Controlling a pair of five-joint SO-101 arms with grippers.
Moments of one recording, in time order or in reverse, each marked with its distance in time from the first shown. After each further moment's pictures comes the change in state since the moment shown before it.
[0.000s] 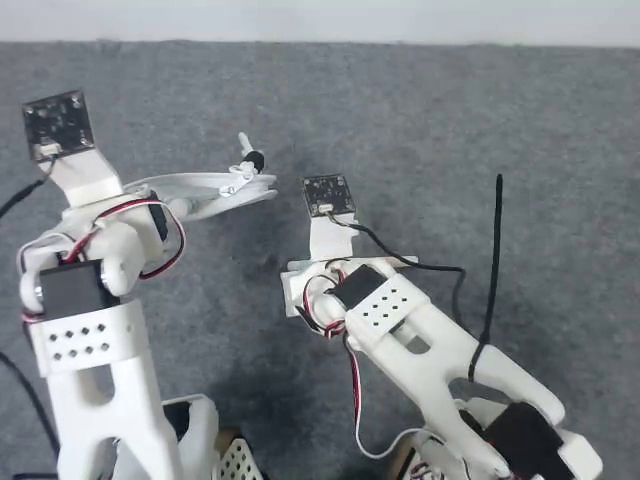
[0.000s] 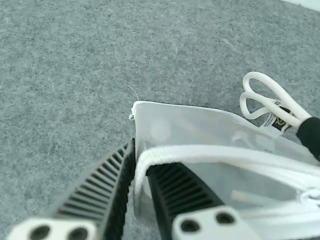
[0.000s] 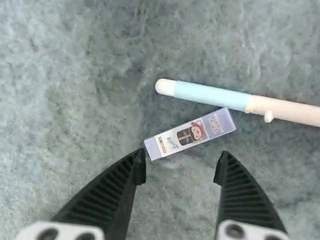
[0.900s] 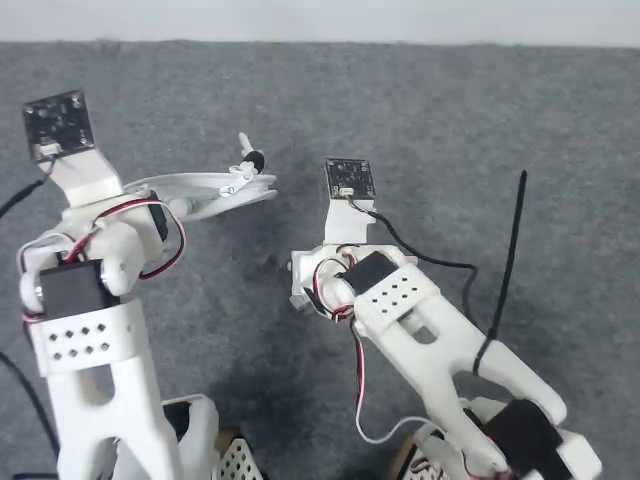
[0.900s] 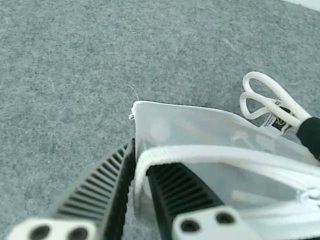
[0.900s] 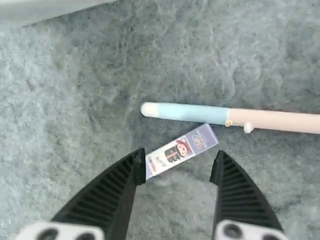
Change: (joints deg) left arm 0.0 0.0 0.0 0.0 0.0; right arm 4.1 0.9 -2.5 0.0 -3.4
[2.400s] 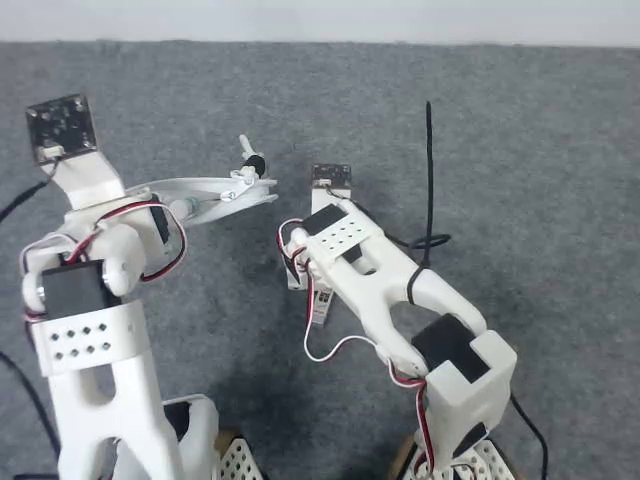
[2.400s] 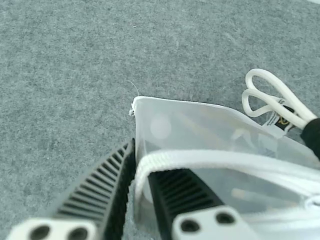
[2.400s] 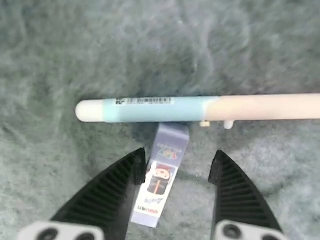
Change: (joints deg) left arm 0.0 0.0 1.2 0.0 0.0; right arm 1.3 32.1 -27.1 19.1 -3.2
